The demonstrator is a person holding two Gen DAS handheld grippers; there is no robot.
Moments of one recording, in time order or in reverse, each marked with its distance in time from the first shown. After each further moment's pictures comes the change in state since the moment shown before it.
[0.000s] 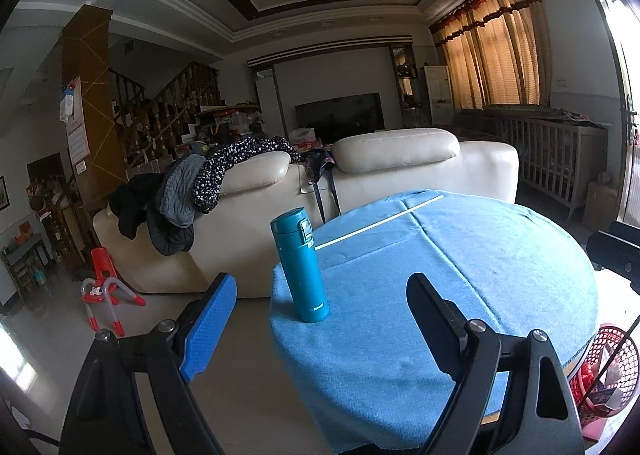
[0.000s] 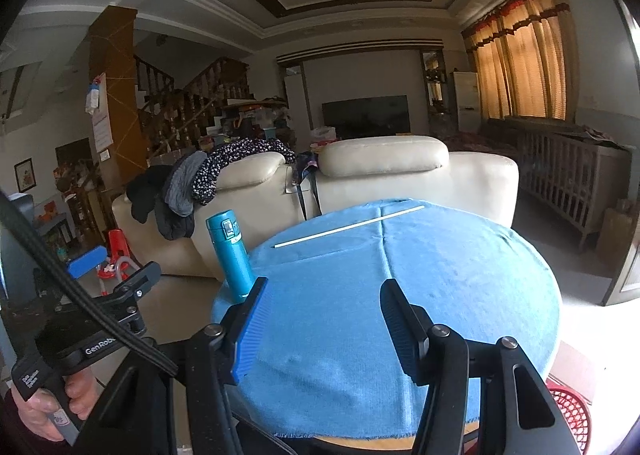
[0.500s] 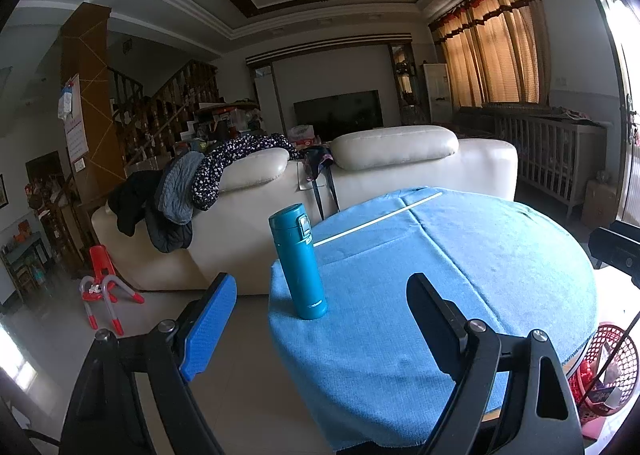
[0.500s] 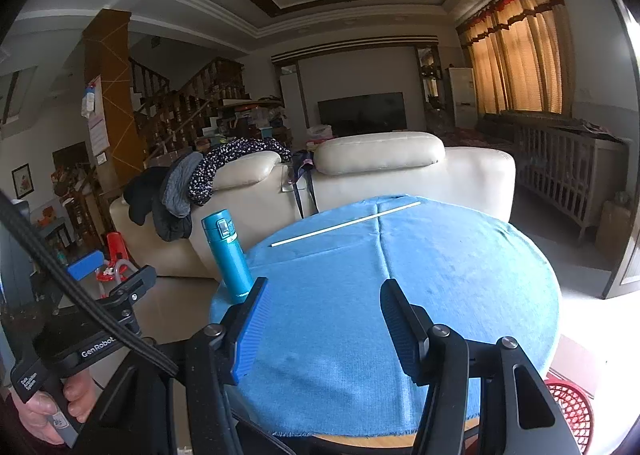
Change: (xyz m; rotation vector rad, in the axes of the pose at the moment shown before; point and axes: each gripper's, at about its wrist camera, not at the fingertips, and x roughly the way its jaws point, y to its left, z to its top) left arm -0.001 0.000 -0.003 0.001 0.004 -0.003; right arm -0.003 -0.006 -0.001 0.017 0.001 -0.005
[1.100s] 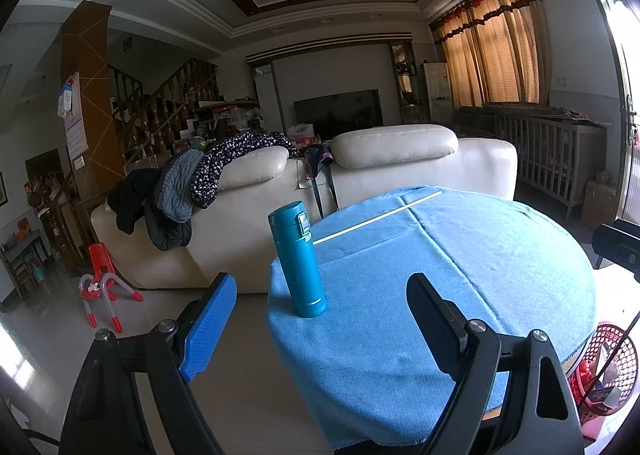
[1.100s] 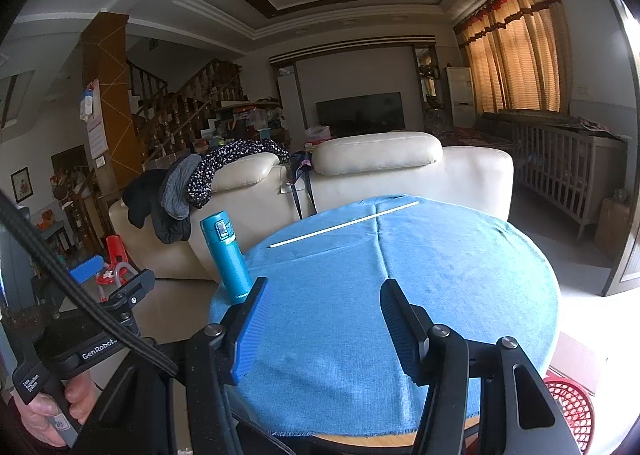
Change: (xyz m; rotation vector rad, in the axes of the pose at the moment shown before) left arm 0.001 0.000 -0.004 0.000 0.005 -0.003; right arm -0.001 -0.002 -0.001 0.002 0.000 -0.004
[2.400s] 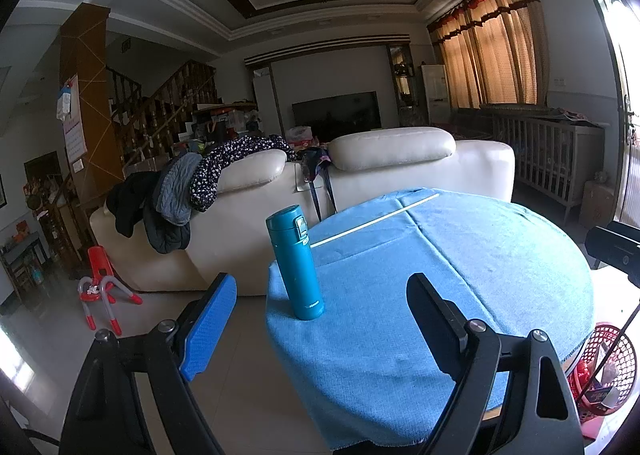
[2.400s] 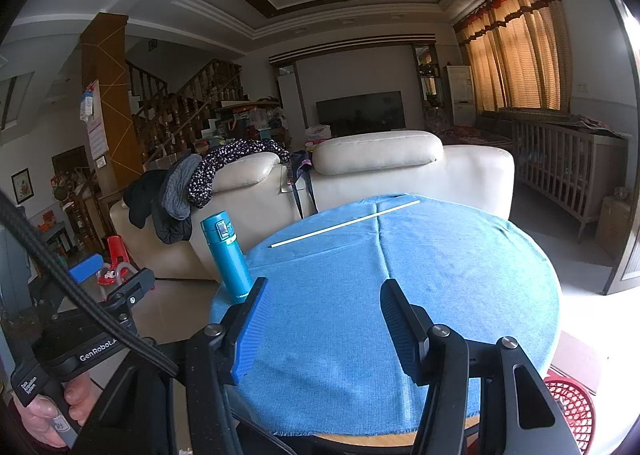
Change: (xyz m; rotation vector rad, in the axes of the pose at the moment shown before) left arm -0.002 -0.005 0.000 0.003 -0.006 -0.002; right arm -0.001 -0.003 0.000 0.007 -0.001 0.001
